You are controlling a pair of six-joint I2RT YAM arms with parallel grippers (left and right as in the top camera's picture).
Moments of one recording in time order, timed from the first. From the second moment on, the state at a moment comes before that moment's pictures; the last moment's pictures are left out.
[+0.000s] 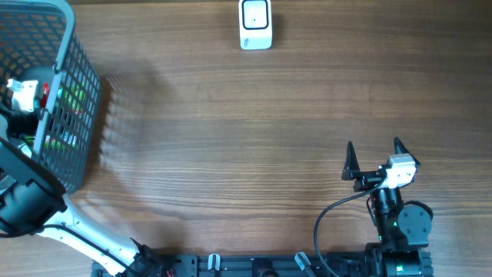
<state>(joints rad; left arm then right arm) 0.77 2.15 1.61 -0.76 0.31 0.69 0.02 0.02 0.01 0.00 -0.06 -0.03</state>
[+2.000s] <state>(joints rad) 0.81 2.21 1.70 -0.80 0.40 0.68 0.02 0.02 0.01 0.00 -0.06 -0.03</state>
